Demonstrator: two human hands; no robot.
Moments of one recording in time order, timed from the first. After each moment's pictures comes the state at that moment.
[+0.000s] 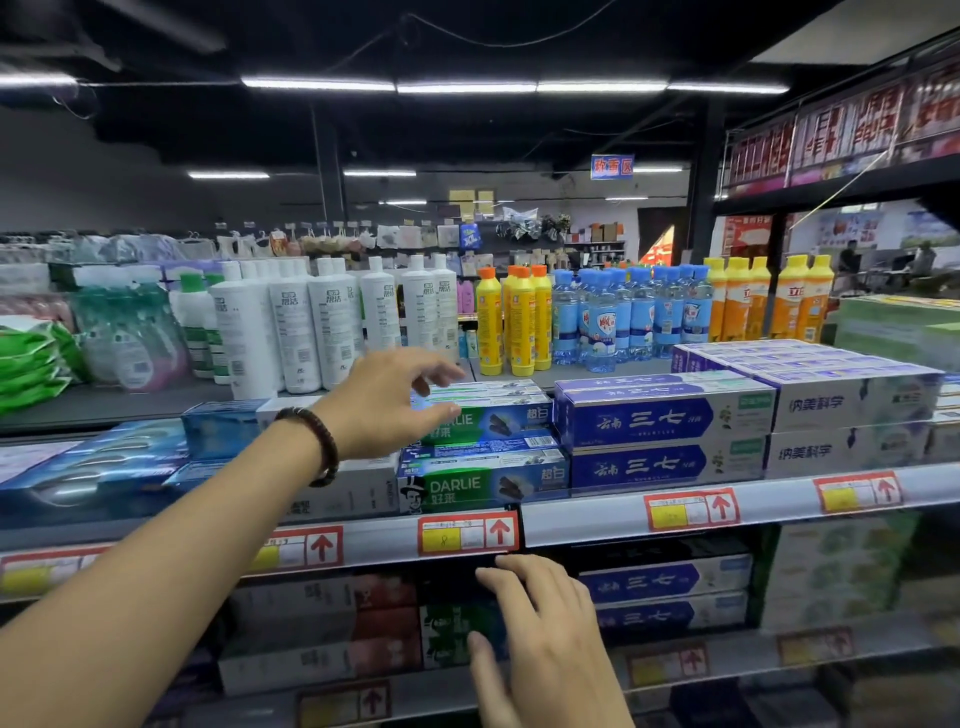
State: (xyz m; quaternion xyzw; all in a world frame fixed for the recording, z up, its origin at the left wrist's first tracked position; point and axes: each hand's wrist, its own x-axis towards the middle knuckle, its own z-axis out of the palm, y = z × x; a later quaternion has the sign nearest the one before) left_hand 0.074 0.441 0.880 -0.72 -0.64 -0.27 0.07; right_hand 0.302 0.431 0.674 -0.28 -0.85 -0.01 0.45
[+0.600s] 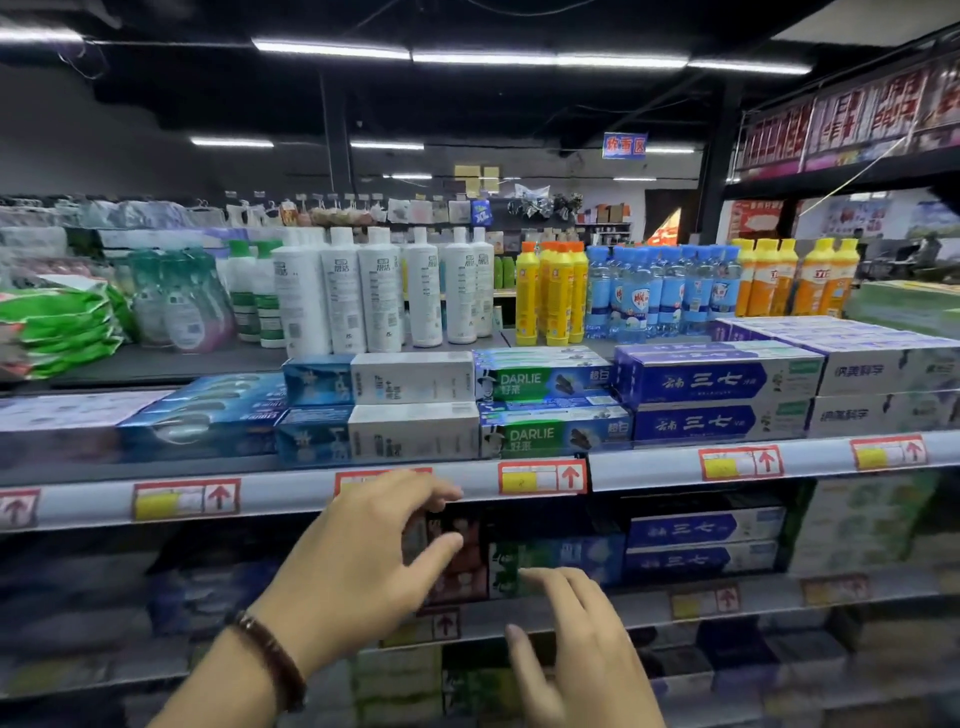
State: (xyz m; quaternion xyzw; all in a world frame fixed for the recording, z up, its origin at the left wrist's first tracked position) left_hand 0.062 0.265 0.770 -0.69 -0.65 -0.31 0.07; right_hand 0.275 0.357 0.646 -0.35 -0.84 0.13 0.39
